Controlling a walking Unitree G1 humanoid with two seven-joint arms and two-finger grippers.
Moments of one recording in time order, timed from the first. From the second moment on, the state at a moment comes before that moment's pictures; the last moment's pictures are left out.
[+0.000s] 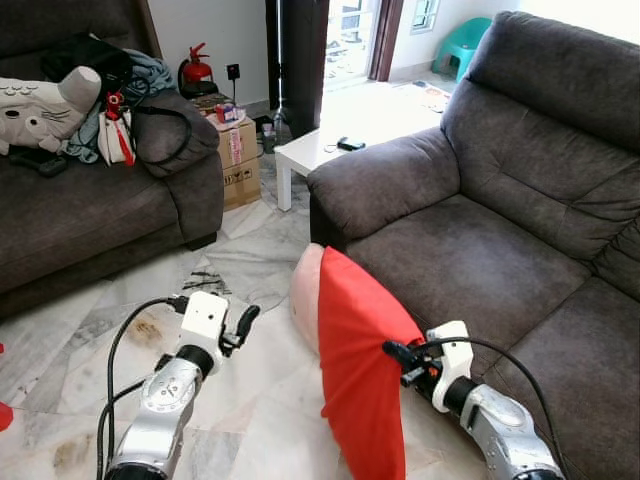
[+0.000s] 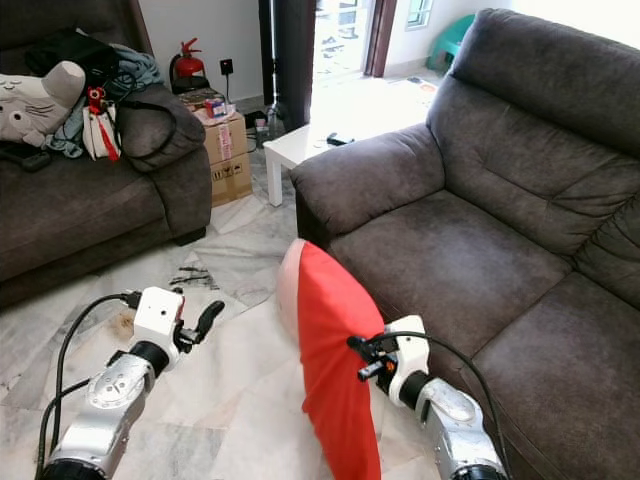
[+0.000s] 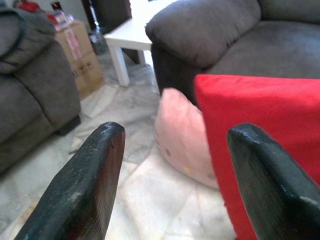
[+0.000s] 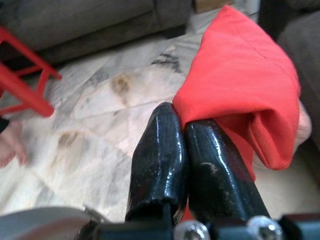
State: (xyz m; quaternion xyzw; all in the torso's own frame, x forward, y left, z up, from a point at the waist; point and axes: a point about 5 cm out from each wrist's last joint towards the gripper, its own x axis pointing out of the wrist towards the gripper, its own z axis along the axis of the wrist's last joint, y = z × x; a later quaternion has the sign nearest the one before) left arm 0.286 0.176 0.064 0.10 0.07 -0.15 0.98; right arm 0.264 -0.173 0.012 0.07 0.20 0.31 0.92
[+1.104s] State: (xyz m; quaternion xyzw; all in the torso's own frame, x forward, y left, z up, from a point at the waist) left arm 0.222 0.191 0.047 0.13 0.25 -0.40 0.87; right arm 0.219 -0.171 0.007 -0.01 0.30 0.51 0.80
